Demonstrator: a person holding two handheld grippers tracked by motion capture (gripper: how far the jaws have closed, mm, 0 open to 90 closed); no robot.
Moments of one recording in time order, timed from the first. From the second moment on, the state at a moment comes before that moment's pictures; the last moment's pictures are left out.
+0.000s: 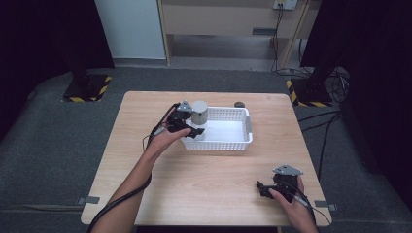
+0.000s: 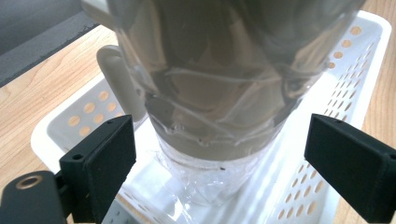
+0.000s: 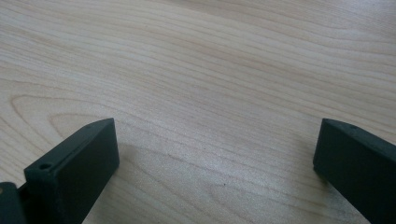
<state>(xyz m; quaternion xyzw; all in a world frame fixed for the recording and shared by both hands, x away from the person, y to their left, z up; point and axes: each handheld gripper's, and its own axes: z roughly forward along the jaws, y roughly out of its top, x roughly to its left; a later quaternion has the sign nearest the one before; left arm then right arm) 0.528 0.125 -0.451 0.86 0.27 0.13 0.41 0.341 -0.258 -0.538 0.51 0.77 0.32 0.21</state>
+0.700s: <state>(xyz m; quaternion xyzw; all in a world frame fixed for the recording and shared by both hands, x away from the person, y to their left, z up) 0.511 0.133 -0.452 0.86 0.27 0.12 0.42 0.341 -0.258 -0.538 0.51 0.77 0.32 0.21</state>
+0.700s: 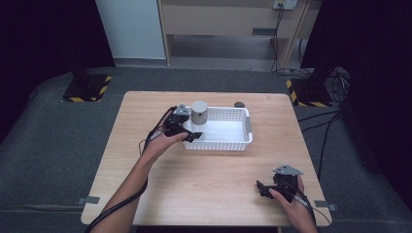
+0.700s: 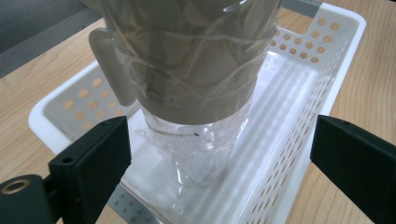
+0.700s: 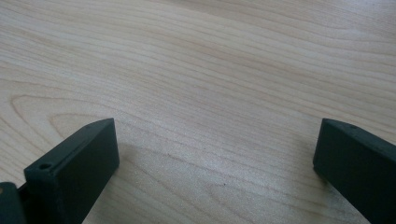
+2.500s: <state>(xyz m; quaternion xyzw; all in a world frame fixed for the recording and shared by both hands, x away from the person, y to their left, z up) 0.397 0.207 -0.475 0.84 0.33 0.13 0.42 0.341 -0.258 -0.538 0.51 0.77 0.32 0.21</state>
